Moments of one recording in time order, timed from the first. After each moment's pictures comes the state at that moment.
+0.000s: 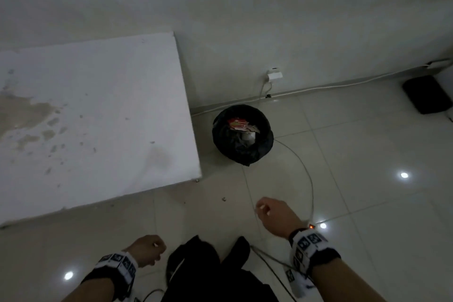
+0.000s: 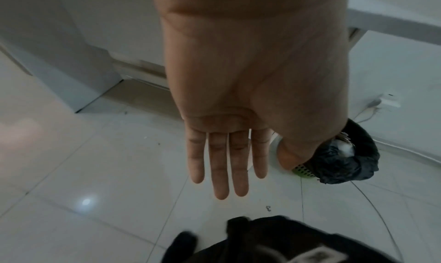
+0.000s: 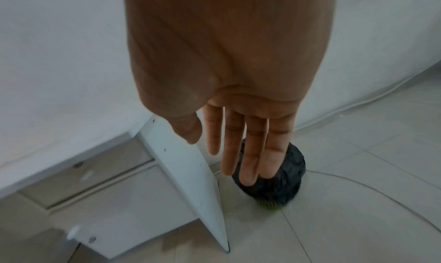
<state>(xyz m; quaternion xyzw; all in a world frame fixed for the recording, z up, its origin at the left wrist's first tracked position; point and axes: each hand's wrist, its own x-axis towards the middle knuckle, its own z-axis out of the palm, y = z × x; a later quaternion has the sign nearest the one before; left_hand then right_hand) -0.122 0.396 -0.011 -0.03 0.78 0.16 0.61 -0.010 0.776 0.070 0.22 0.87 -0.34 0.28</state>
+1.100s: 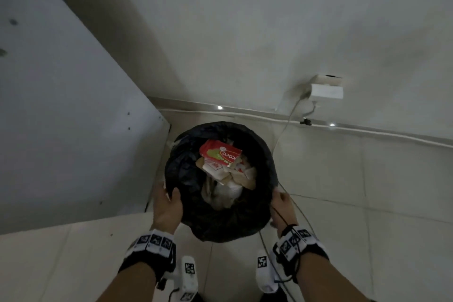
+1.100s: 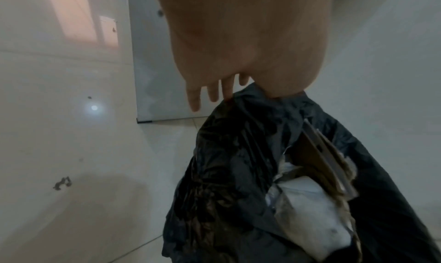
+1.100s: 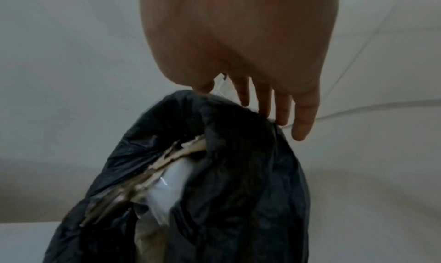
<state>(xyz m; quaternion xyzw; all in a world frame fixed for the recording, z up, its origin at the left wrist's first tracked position) -0.317 0.825 -0.334 -0.38 0.78 0.47 0.16 -0.304 1.119 -0.386 0.43 0.68 -0.54 0.25</state>
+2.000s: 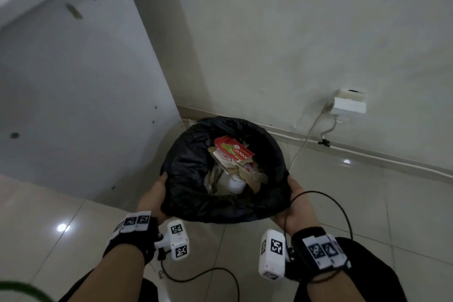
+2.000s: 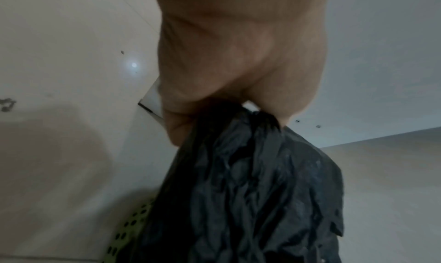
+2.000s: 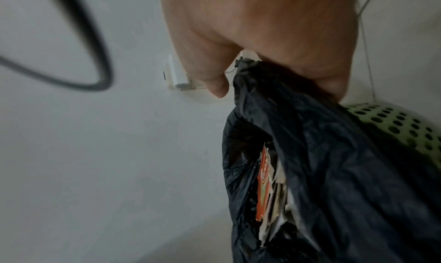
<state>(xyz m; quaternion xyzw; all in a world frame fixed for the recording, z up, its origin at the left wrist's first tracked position) -0.326 0.745 -0.391 -0.51 0.49 0.68 0.17 -0.322 1.078 -0.328 0.42 0.34 -0.82 0.20</state>
